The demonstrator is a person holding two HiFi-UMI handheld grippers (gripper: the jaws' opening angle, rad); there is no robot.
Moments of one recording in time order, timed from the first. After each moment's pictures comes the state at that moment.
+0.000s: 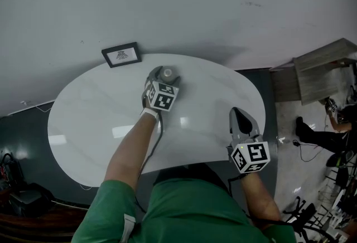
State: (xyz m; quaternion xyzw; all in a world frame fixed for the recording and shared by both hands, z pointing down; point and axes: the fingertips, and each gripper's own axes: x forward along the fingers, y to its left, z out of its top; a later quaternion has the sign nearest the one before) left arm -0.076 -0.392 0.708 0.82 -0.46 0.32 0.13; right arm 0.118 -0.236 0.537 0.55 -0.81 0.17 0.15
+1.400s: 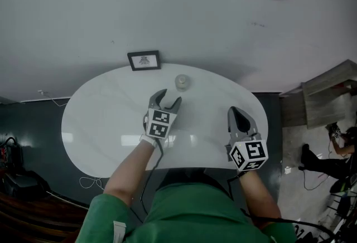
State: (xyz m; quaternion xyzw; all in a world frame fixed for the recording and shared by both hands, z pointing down) left arm -0.115 -0.293 0.609 0.81 -0.52 0.23 0.12; right arm 0.086 -0.239 0.488 0.49 -0.86 0.12 0.09
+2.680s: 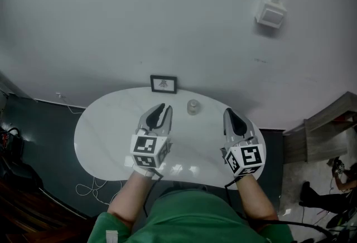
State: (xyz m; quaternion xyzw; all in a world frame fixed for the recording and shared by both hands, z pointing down) left arm -0.160 -0.214 0.377 0.76 -0.64 0.05 0.06; right arm 0.033 -0.239 0.358 0.43 -0.90 0.01 0.00
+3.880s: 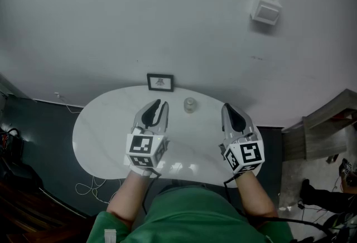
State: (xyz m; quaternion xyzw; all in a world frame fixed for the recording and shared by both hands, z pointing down) left arm -0.155 -0.209 0.356 0.76 -0.65 0.04 0.03; right arm 0.037 -0.238 0.343 0.42 -0.91 0.00 -0.01
